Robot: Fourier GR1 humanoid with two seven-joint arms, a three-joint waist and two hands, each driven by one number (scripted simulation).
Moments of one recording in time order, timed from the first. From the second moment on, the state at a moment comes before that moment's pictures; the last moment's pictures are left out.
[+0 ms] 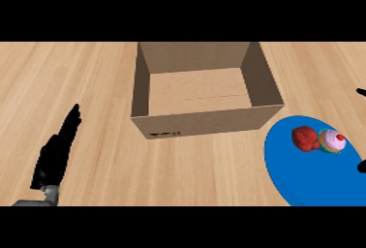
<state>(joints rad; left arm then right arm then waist) 0.00 0.33 -0.11 -1.51 -0.04 0.21 0.07 -0.18 -0.89 0.03 -1.51 0.08 0.37 0.49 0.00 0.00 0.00</state>
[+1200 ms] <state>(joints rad) -0.01 0.26 -0.01 -1.54 -0.12 0.11 0.10 -0.17 -0.65 -0.08 -1.47 0.39 0.47 0.50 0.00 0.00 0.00</state>
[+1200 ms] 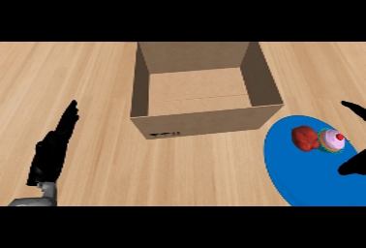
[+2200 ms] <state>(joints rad) 0.02 0.18 0.02 -1.57 -0.20 0.07 0.10 -0.18 -0.52 -0.11 -1.36 0.58 0.47 0.40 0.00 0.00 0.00</state>
